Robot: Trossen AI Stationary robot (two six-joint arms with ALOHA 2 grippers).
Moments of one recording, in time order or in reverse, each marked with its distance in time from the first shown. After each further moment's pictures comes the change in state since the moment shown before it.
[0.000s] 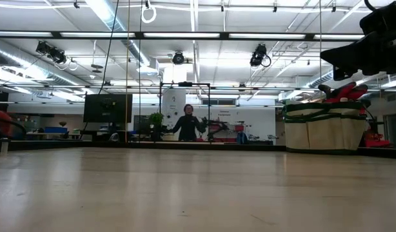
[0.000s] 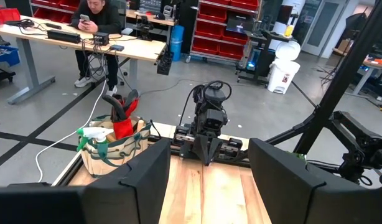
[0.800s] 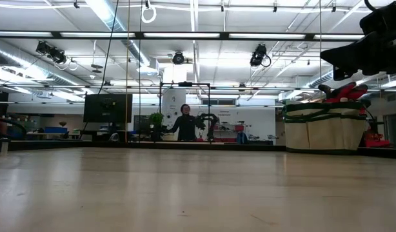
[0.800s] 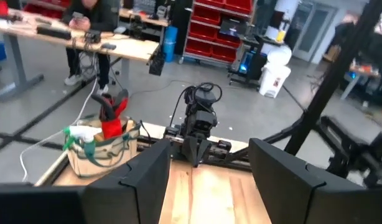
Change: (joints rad) left arm -0.024 0.000 -0.003 0.014 0.006 -0.050; right arm 0.000 0.000 0.000 0.001 0.000 0.000
